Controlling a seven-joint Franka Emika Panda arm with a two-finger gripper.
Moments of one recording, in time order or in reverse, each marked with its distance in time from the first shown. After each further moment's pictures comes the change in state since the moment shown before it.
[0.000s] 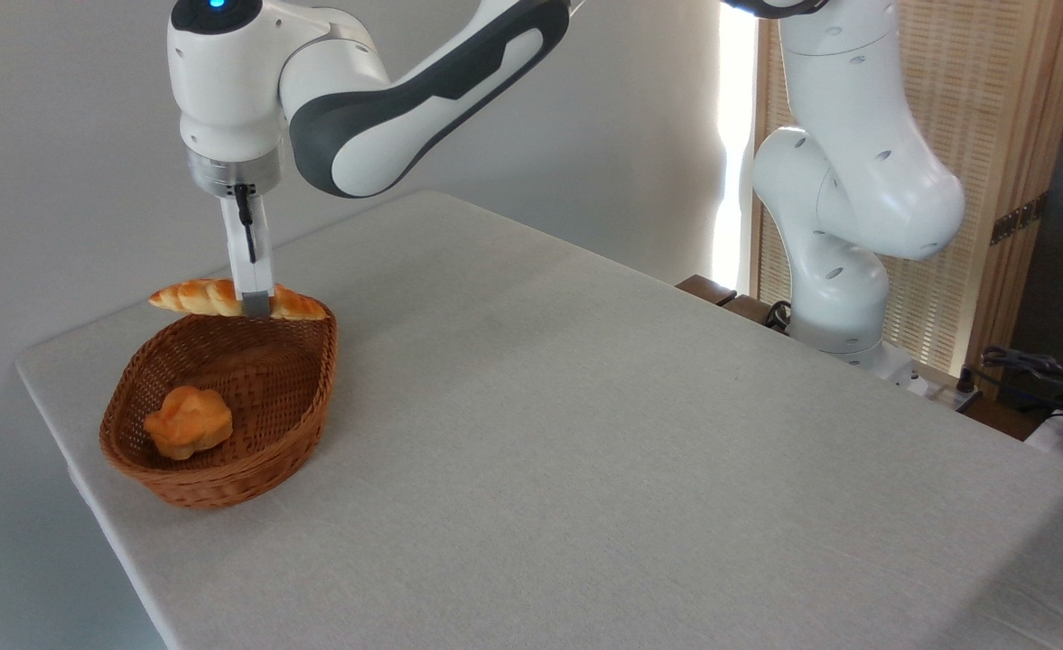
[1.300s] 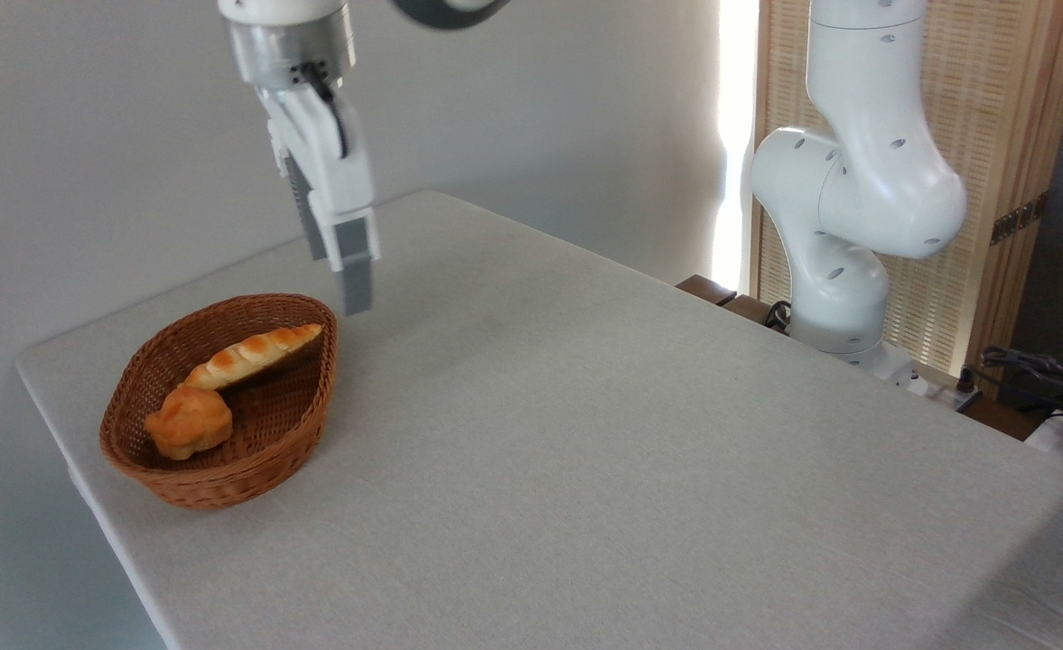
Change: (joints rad) arm 0.044 -0.217 0.276 0.104 0.194 -0.490 -0.021
